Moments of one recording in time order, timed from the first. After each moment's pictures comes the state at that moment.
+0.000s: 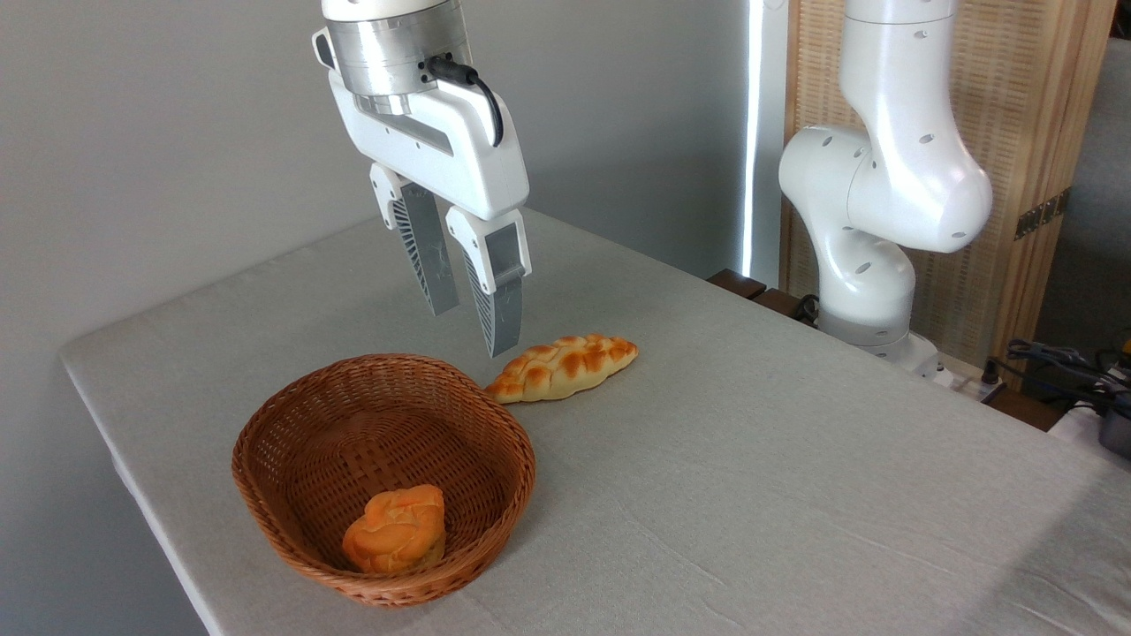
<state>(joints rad) -0.05 -0.02 0.01 -1.64 -0.01 1.60 0.78</state>
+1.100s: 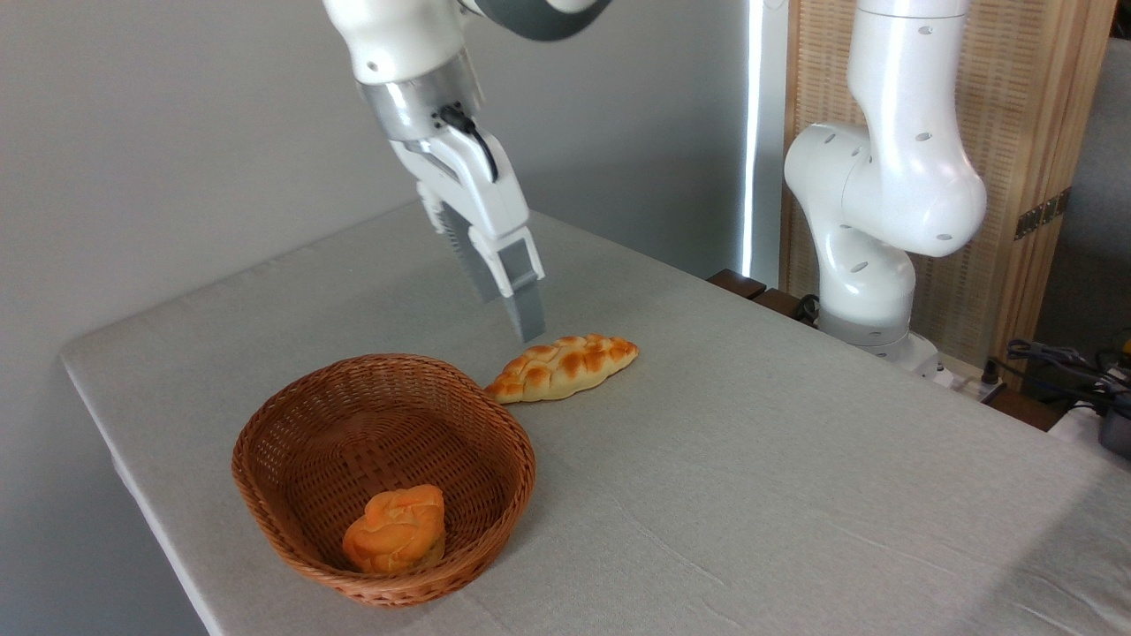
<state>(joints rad) -0.22 -0.14 0.02 -1.92 -0.02 1.62 0.78</state>
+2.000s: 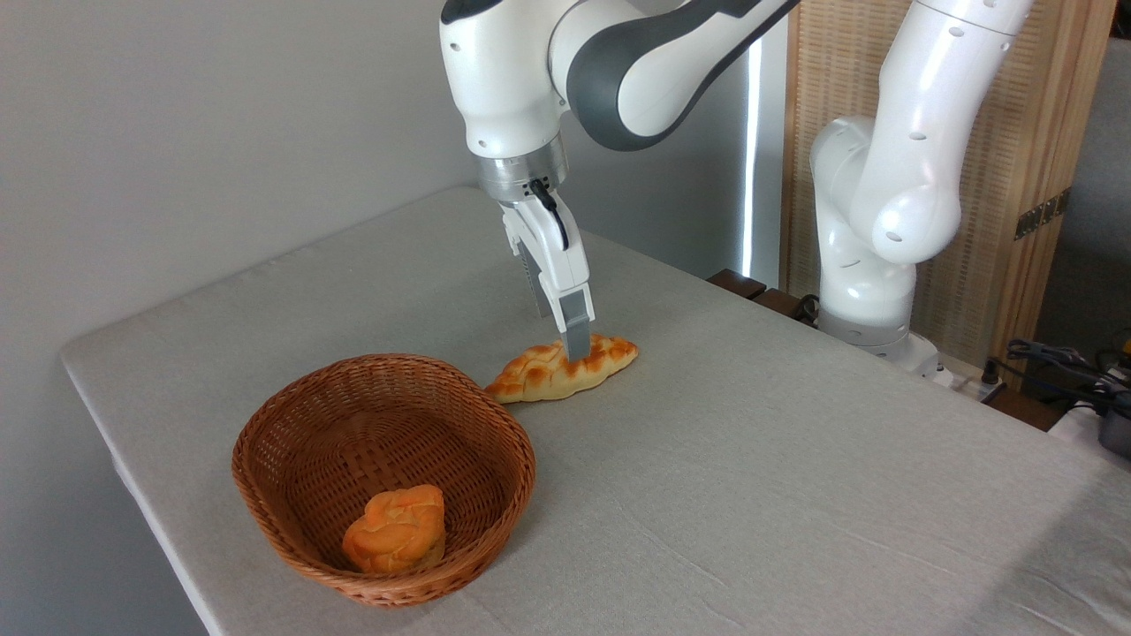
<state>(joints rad) -0.62 -0.38 0.30 -2.39 -0.02 1.92 0.78</state>
